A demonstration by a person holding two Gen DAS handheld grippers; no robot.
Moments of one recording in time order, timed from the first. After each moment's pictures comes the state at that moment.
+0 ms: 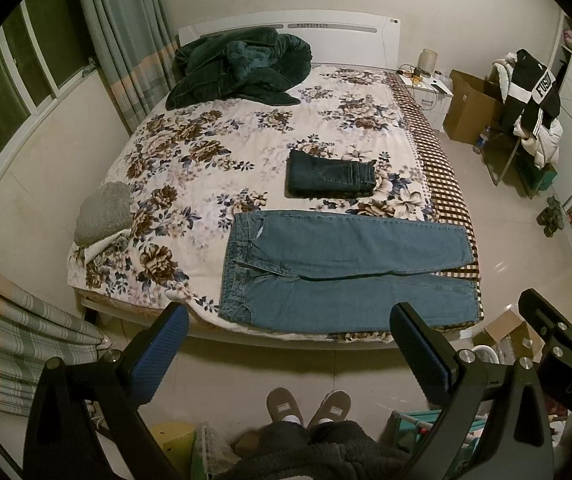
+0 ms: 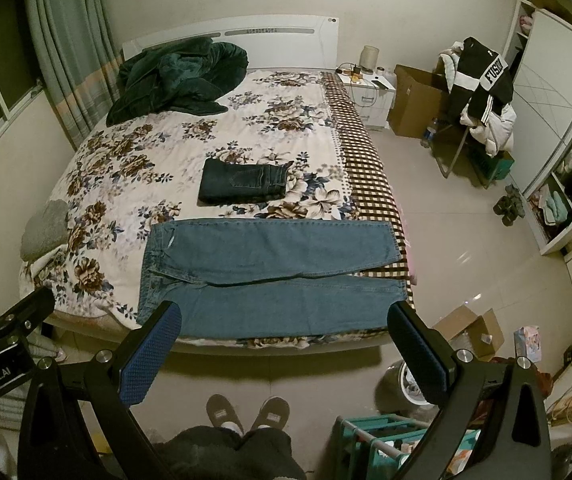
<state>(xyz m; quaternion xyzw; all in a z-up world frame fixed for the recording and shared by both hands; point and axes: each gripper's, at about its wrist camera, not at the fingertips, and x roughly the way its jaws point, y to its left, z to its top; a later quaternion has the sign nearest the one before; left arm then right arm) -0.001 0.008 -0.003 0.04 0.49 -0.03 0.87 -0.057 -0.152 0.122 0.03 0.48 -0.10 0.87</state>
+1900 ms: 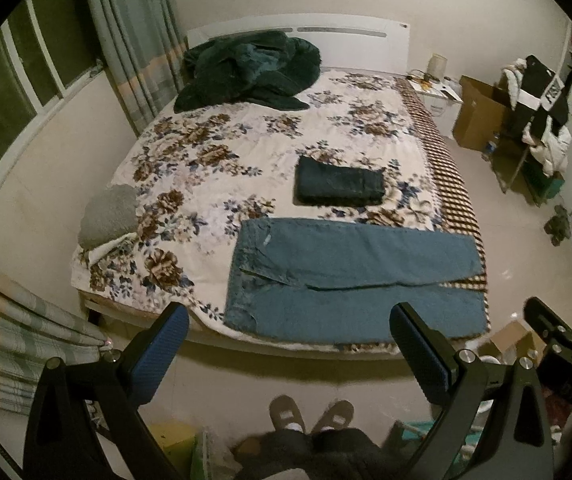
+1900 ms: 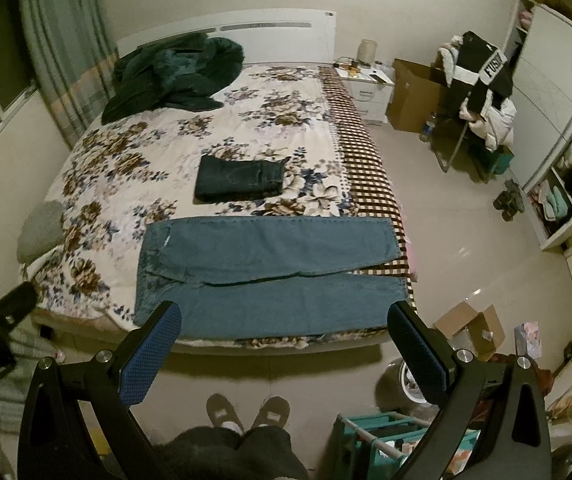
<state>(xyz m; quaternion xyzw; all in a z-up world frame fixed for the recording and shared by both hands) 0.013 0.018 -0.015 0.04 0.48 -0.01 0.88 -0.053 -0.140 0.074 0.05 0.48 -0.12 0.87</state>
